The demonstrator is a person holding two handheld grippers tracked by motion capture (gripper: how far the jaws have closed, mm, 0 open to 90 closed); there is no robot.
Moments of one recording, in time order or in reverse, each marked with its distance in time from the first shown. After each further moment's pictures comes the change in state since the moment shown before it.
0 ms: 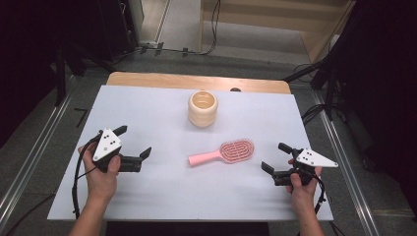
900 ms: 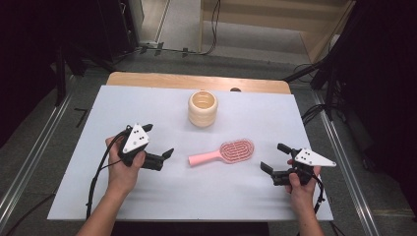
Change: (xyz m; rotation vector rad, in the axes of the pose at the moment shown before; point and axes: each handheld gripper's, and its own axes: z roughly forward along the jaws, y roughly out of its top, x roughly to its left) left arm -0.028 0.019 0.044 0.061 -0.131 0.047; right arm -0.001 -0.002 0.003 0.018 -0.002 0.004
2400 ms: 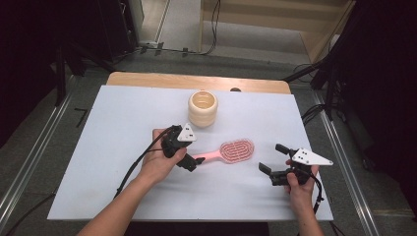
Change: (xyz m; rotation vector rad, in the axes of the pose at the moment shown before) left arm -0.037 0.025 0.097 0.311 -0.248 0.107; right arm 0.000 -0.002 0.005 0.028 0.007 -0.005
